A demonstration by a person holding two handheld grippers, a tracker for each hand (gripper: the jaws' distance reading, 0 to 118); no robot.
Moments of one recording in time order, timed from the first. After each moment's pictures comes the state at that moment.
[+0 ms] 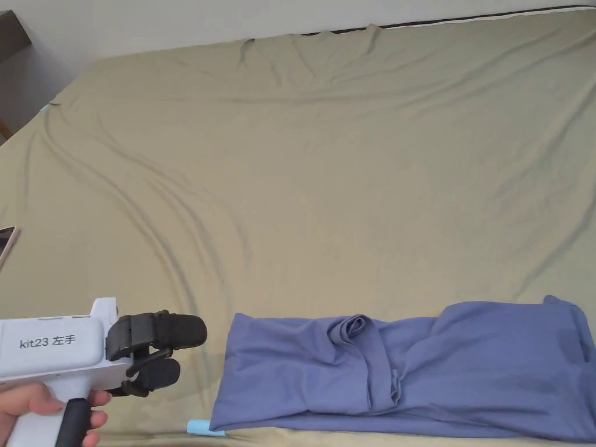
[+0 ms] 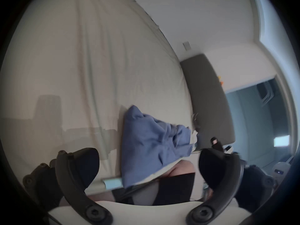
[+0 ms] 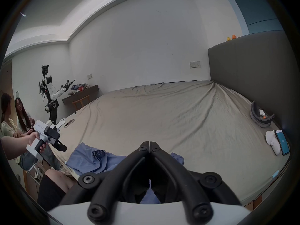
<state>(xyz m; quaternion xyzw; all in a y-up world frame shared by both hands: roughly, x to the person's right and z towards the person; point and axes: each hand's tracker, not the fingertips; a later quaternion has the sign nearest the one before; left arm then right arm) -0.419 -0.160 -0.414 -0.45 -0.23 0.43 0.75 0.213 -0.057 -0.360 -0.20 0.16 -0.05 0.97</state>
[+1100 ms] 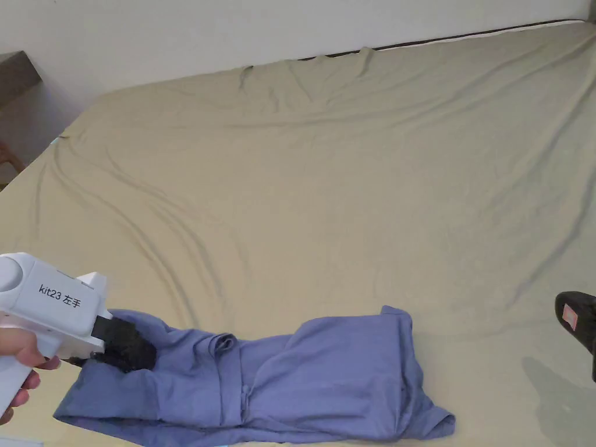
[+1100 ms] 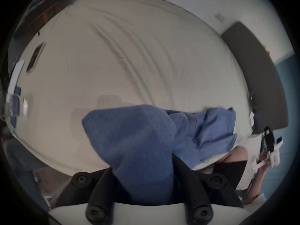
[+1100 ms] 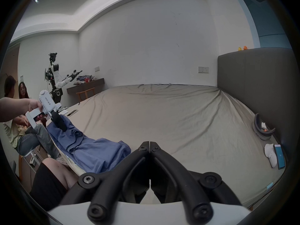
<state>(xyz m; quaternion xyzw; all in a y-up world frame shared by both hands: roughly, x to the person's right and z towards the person) -0.392 -0.047 -0.458 -0.62 -0.06 0.09 0.78 0.218 -0.058 -0.367 -0.19 0.20 0.00 0.96</state>
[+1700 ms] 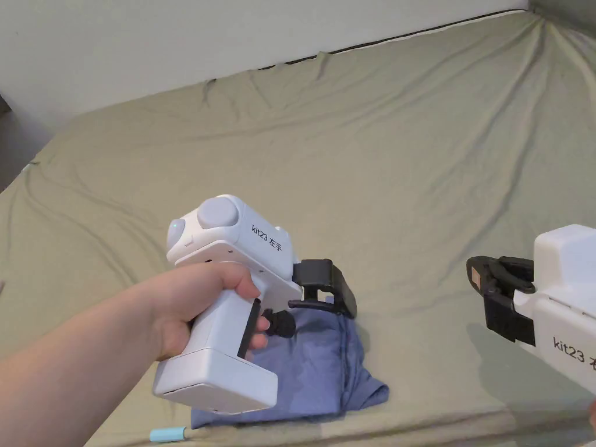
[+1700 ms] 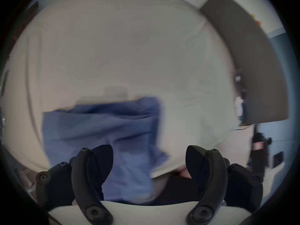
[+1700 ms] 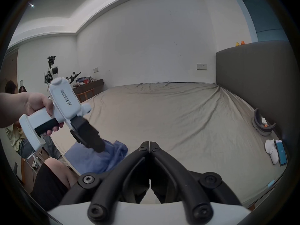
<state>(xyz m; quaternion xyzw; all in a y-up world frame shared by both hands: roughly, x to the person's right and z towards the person) -0.099 -0.053 -0.508 -0.61 -0.19 0.15 0.75 0.205 -0.061 -0.350 -0.20 0.19 -0.02 0.96</state>
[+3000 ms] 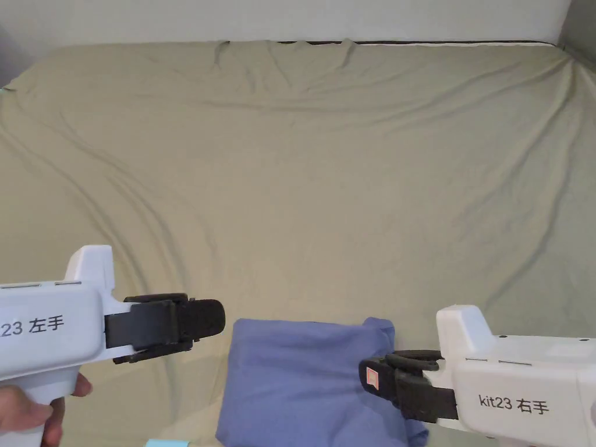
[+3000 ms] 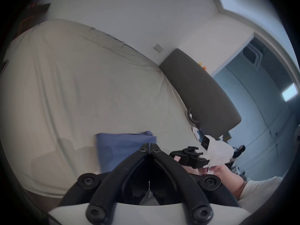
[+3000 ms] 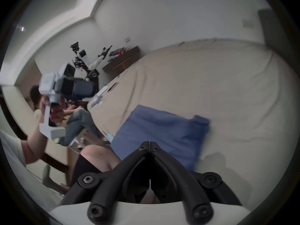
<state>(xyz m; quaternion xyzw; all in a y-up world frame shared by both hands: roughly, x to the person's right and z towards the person) -0.344 -0.048 -0.392 -0.38 -0.25 0.28 0.84 0.080 -0.112 -0.439 -0.40 0.42 -0.09 0.81</state>
